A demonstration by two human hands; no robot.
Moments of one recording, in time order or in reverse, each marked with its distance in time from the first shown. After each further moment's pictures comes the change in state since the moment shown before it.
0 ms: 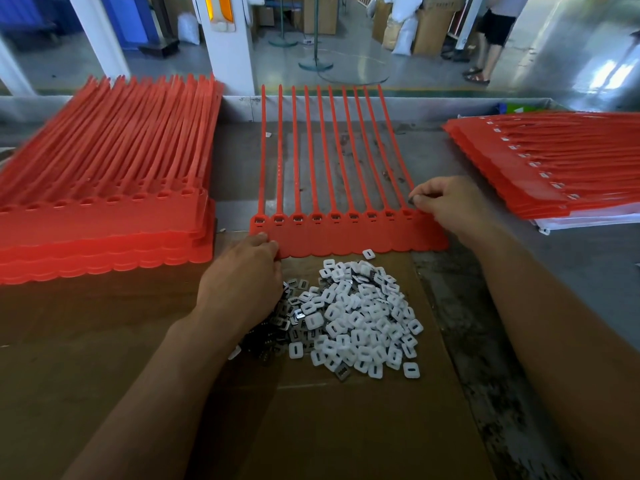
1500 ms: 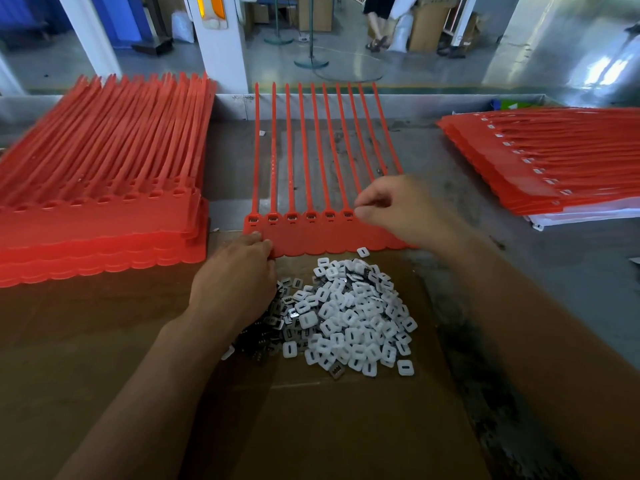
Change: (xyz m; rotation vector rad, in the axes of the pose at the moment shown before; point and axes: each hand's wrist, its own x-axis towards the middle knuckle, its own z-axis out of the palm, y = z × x) left_hand 0.000 -0.002 0.000 -0.006 -0.008 0.001; right_hand -0.040 -0.060 0.013 -0.115 -0.203 -0.264
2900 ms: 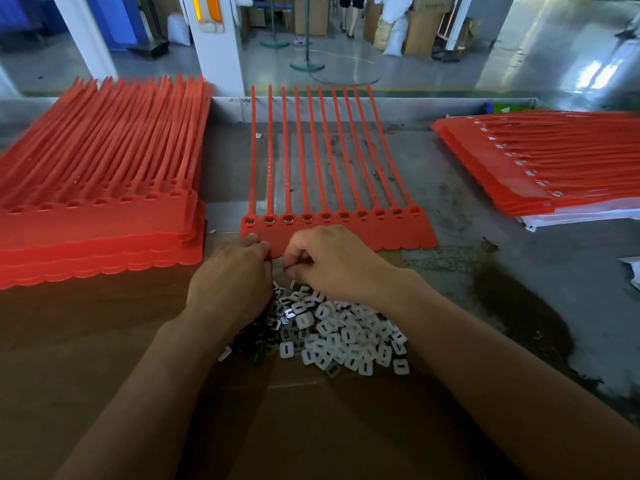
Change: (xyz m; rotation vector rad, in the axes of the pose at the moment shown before) left_hand 0.001 -0.002 0.000 -0.015 -0.003 0.032; right_hand -0.027 -0.054 0.049 -0.067 -0.252 -0.209
